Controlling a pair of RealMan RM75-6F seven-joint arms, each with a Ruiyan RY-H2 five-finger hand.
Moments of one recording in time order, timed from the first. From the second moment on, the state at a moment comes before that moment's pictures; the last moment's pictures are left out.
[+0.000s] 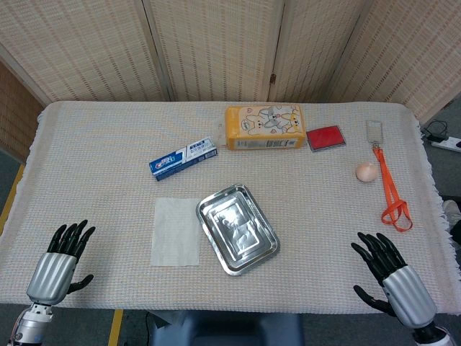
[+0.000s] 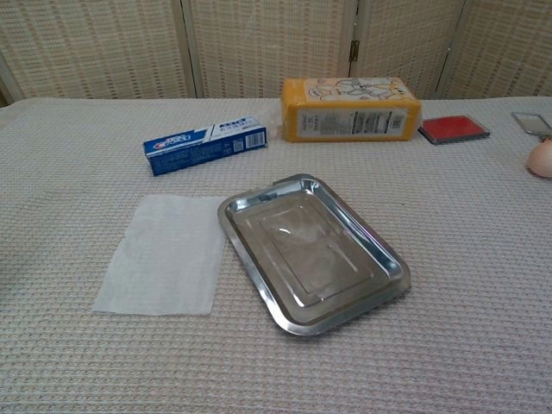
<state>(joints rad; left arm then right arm) -0.12 -1.23 0.04 -1.64 1.63 1.49 0.26 0.03 -1.16 -0.11 -1.51 -1.94 1.73 0.15</state>
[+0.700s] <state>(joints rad) -0.23 -1.29 0.02 -1.40 1.77 1.48 -0.04 0.04 -1.17 -0.10 -1.53 -1.93 1.72 0.13</state>
